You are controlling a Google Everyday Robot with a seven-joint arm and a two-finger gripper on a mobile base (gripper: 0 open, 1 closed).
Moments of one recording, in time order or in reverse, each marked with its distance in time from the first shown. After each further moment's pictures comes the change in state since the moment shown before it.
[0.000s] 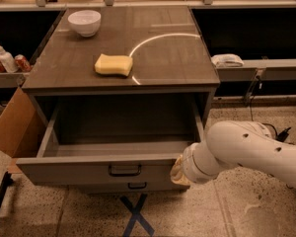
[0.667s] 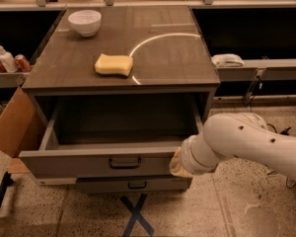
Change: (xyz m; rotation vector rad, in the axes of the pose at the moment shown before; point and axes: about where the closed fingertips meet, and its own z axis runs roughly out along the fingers) arm -0.001 -0.021 -0.002 0.022 0.019 -0.024
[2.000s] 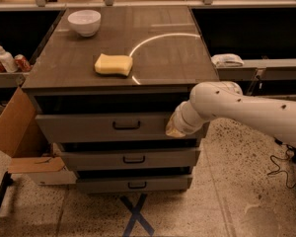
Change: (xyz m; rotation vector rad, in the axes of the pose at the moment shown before) arm 0.008 -0.146 0.036 0.128 0.008 0.045
